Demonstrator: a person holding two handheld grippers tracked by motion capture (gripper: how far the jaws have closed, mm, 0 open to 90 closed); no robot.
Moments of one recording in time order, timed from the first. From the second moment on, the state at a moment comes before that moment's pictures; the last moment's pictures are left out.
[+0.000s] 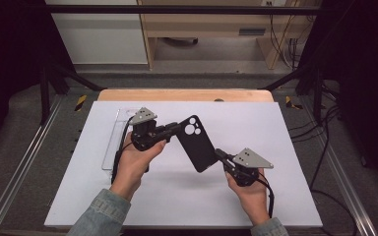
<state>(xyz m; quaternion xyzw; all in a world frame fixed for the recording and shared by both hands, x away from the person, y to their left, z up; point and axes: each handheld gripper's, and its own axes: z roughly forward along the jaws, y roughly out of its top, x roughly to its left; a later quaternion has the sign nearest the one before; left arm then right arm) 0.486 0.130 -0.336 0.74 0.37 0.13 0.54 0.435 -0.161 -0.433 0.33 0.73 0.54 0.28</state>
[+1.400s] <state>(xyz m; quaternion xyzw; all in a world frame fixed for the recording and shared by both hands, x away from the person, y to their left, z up) 0.478 0.138 -0.322 0.77 0.33 0.20 0.52 0.447 -0.167 -0.439 0.37 0.70 0.55 0.28</state>
